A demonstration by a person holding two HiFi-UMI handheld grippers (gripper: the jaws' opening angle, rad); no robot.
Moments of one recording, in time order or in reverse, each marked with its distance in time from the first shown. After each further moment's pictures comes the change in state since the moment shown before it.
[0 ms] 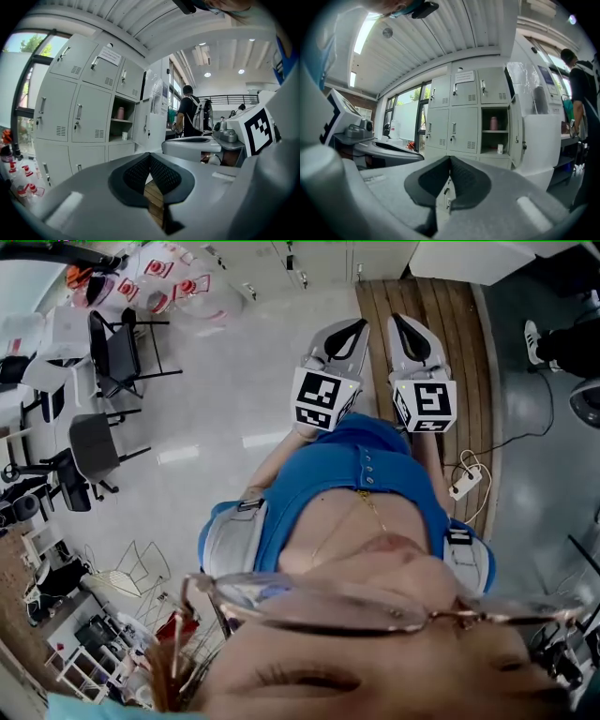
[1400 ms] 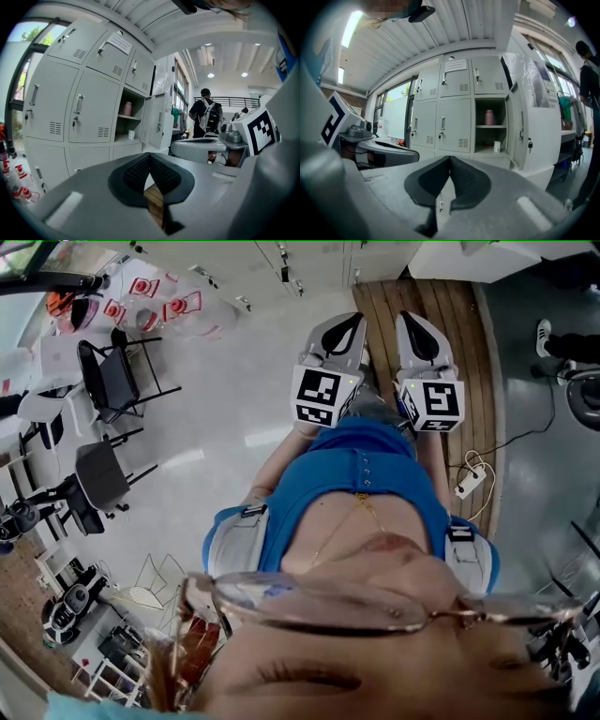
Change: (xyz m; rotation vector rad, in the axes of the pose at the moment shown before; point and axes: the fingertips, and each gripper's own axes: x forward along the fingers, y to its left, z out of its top) left arm 0.083 0.113 0.015 -0.041 0.025 -0.019; right arm 0.118 -0.047 -0.002 0.033 0.048 -0.089
